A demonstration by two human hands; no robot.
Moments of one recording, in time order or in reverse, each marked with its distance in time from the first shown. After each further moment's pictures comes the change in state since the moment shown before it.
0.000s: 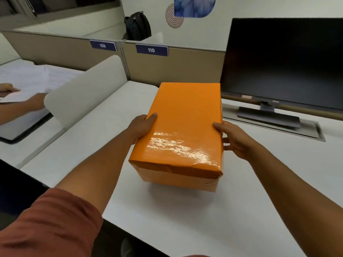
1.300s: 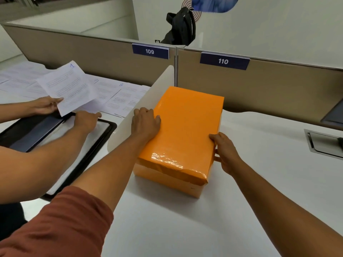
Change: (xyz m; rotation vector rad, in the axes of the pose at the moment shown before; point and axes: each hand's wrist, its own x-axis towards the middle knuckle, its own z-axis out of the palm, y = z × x) left_hand 0.288 -0.113 -0.315 0.677 0.328 0.320; right_hand 0.287 -0.083 0.372 0.178 0.277 0.057
